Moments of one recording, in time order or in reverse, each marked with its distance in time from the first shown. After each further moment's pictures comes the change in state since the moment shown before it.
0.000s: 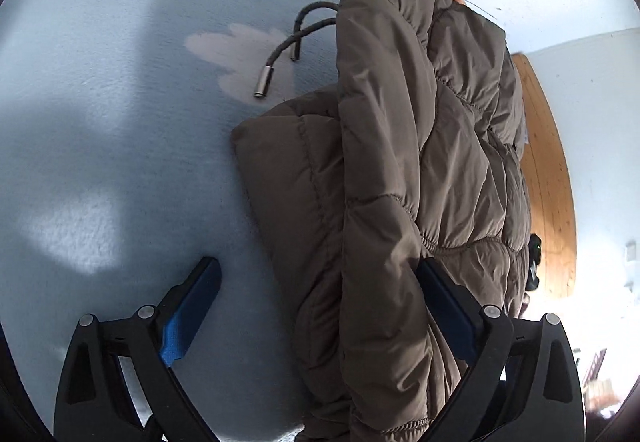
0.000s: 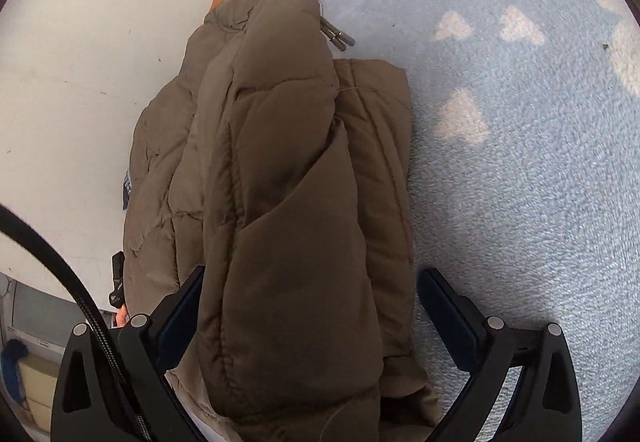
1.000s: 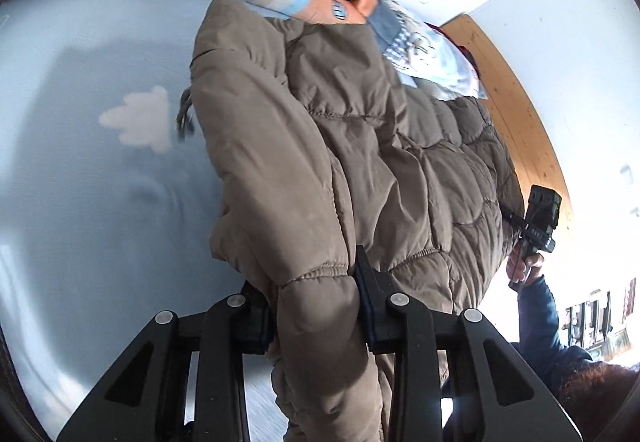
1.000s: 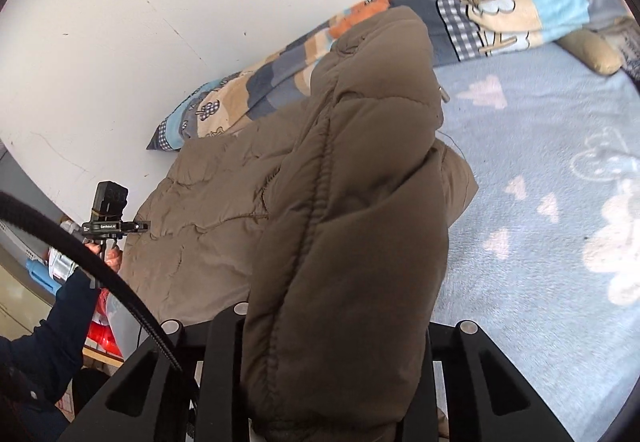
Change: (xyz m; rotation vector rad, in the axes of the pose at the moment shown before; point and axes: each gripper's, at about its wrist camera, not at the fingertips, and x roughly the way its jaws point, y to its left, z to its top) left arm -0.071 -0.114 -0.060 0.229 -0.045 0.015; right arm -0.052 0.131 -0.018 -0.437 -0.102 -0.051
